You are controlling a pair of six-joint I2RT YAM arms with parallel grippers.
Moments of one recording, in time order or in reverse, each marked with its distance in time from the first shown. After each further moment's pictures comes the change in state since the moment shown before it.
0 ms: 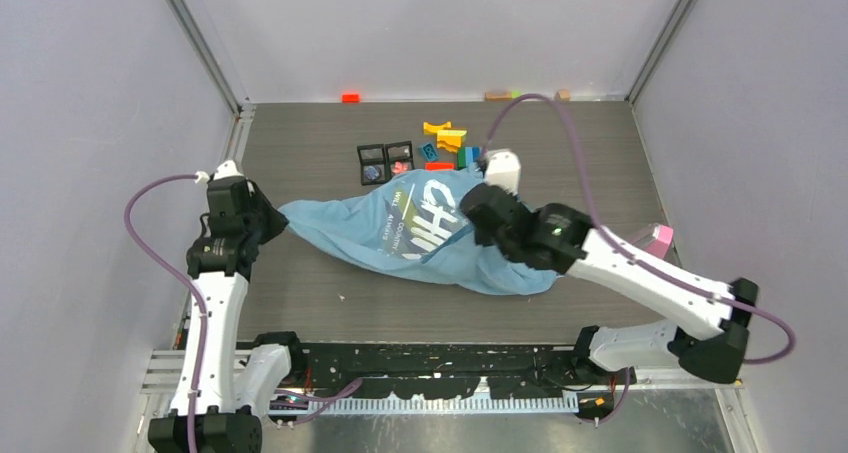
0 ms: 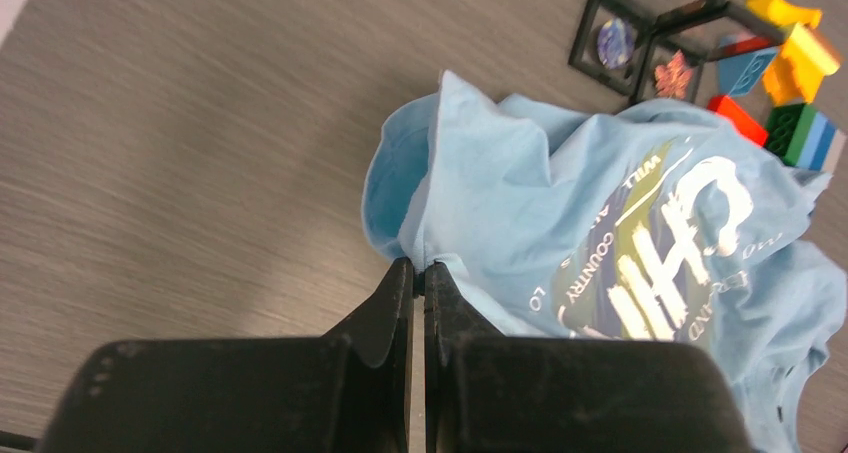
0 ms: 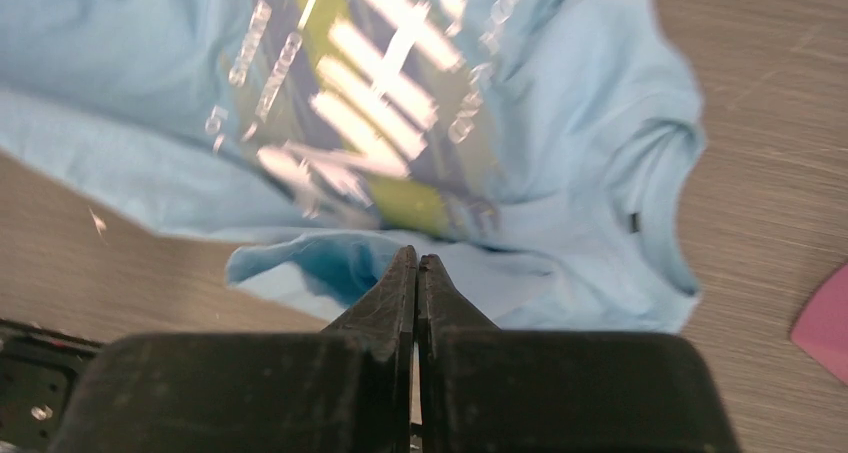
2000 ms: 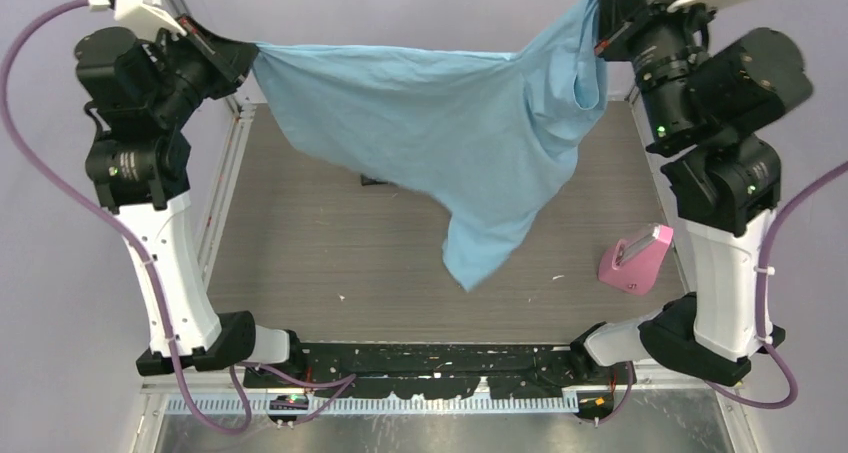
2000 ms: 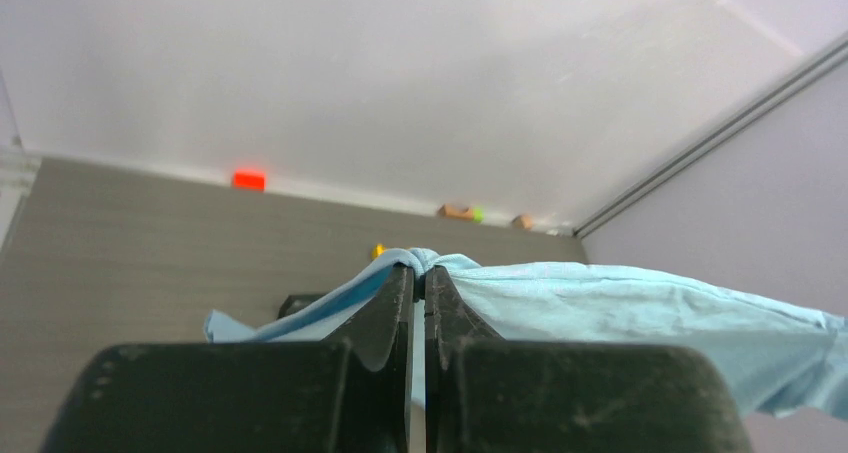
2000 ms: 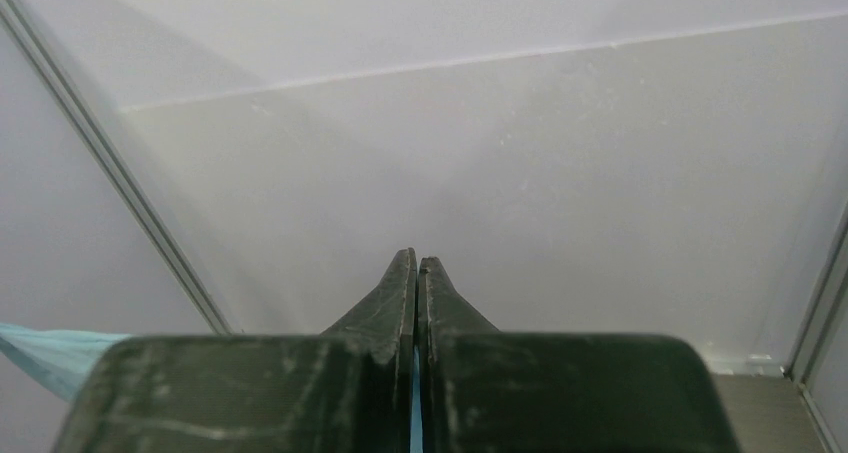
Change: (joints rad) left arm 0.001 0.550 1.300 -0.138 0.348 0.021; right arm -0.509 0.096 1.012 0.339 -0.241 -0.589
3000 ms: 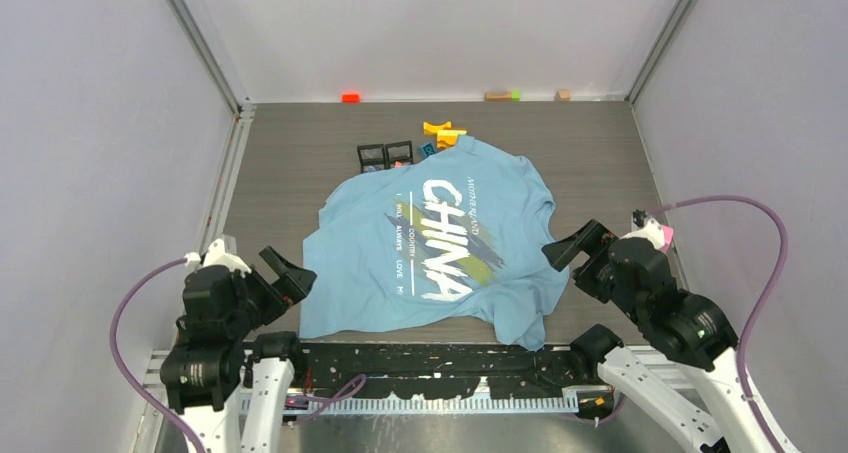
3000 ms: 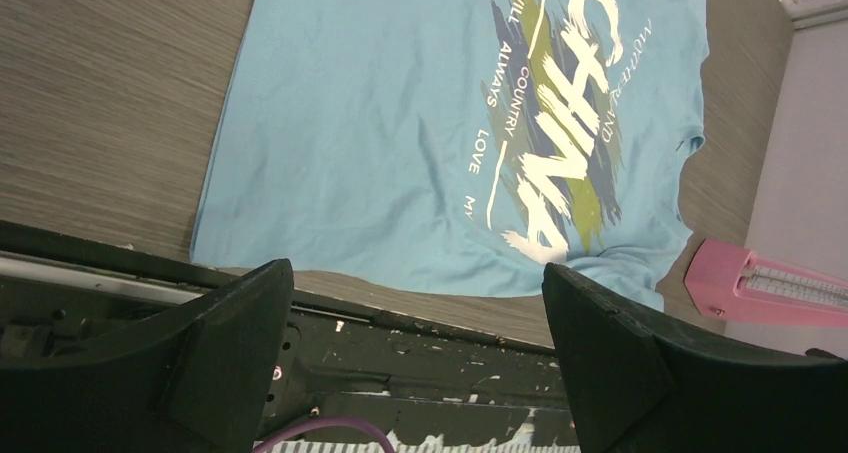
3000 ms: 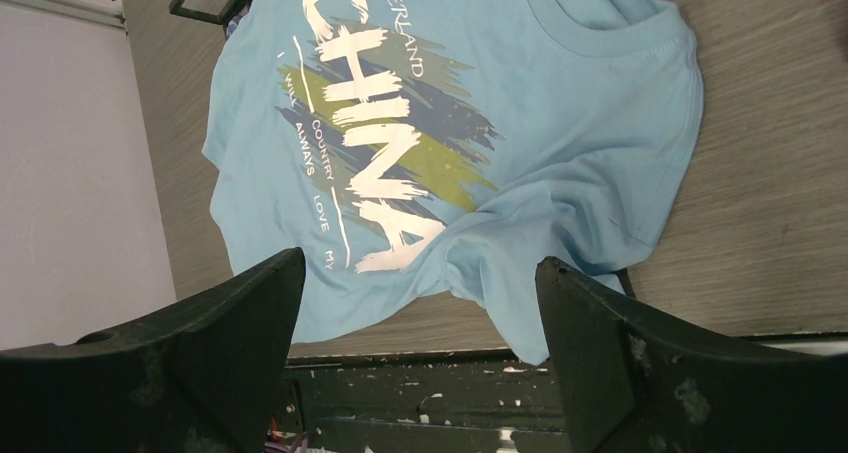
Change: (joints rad) left arm 0.001 -1.080 -1.228 -0.431 -0.119 -0.144; right arm 0.000 -0.936 -1.401 -0.540 -0.120 0.950
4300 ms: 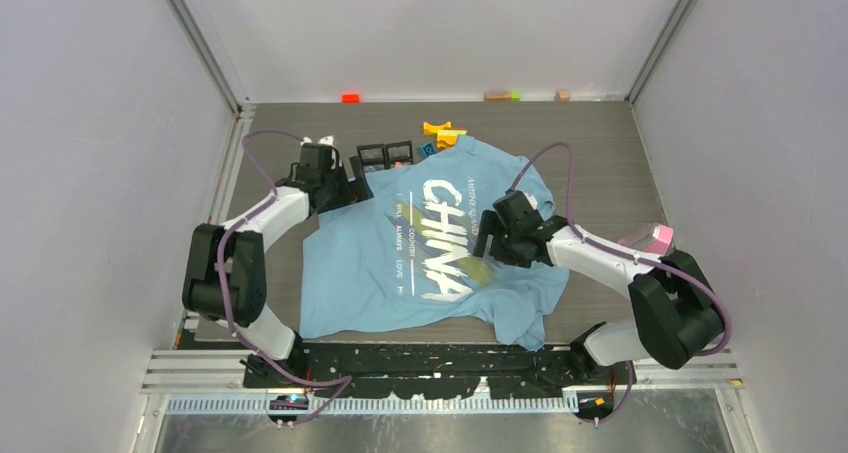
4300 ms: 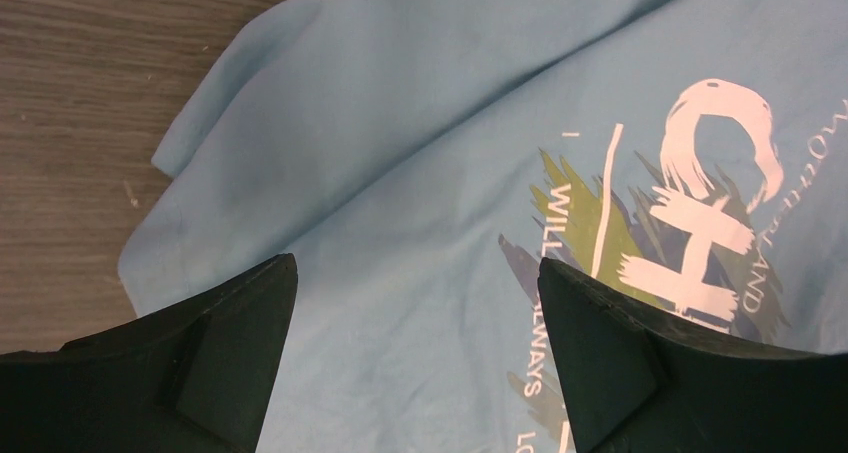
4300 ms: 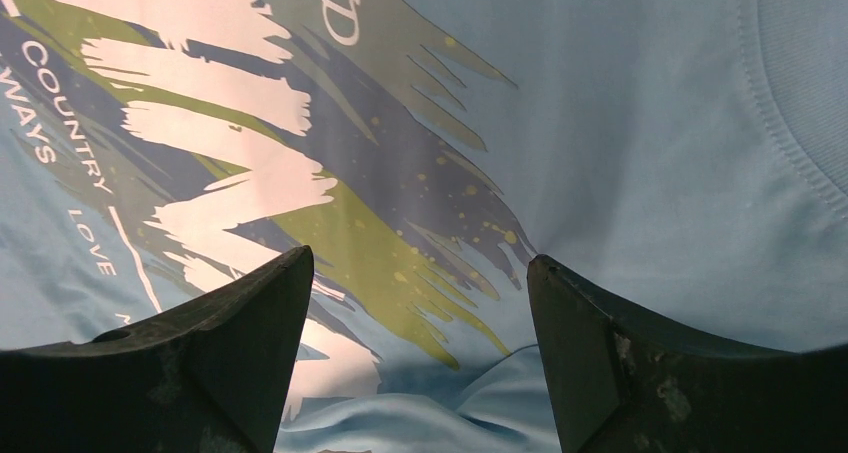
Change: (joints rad) left arm -0.286 1.267 0.019 1.065 -0.096 0.163; right arm 0.000 0.949 -0.166 0.732 -0.210 -0.289
